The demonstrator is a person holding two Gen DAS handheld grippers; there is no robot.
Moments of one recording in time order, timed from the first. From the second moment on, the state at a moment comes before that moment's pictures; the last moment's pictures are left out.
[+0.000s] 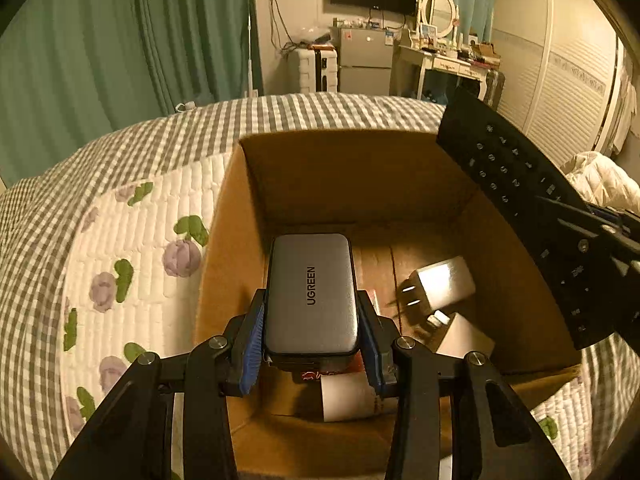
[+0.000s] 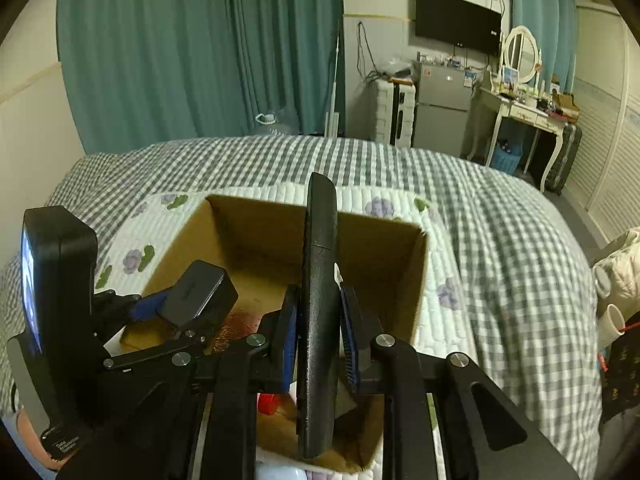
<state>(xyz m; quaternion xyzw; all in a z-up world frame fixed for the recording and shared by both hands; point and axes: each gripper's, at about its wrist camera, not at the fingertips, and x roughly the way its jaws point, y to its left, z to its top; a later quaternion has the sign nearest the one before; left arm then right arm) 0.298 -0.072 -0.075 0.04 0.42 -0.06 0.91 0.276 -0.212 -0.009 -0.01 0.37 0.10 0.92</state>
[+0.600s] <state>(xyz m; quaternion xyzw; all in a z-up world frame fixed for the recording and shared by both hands) 0.295 -0.047 -0.046 0.00 0.40 -0.05 0.92 0.287 -0.212 -0.027 0.01 0.38 0.11 0.92</state>
